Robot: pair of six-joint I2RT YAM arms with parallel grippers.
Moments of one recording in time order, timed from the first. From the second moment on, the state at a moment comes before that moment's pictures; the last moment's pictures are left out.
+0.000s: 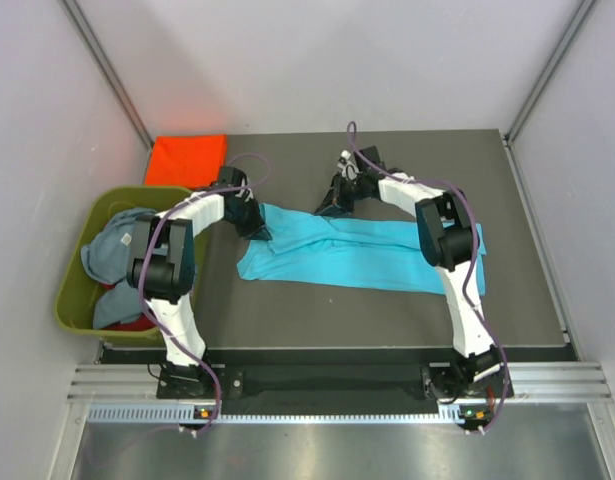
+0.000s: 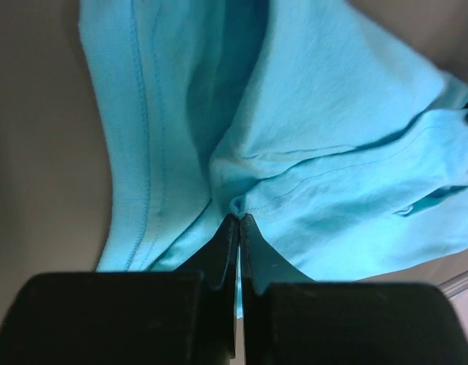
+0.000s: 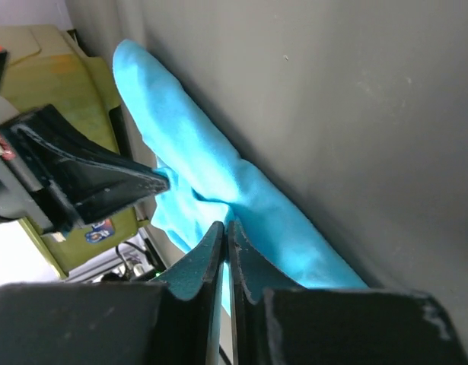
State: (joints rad) left arm -0.16 1.92 1.27 -0.50 0.36 -0.52; right arm 0.41 2.39 1.82 -0.31 -0.78 0.71
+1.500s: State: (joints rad) left arm -0.25 1.54 0.97 -0.61 0.41 -0.49; right arm 0.43 2.05 1.33 -0.43 -0.85 0.47
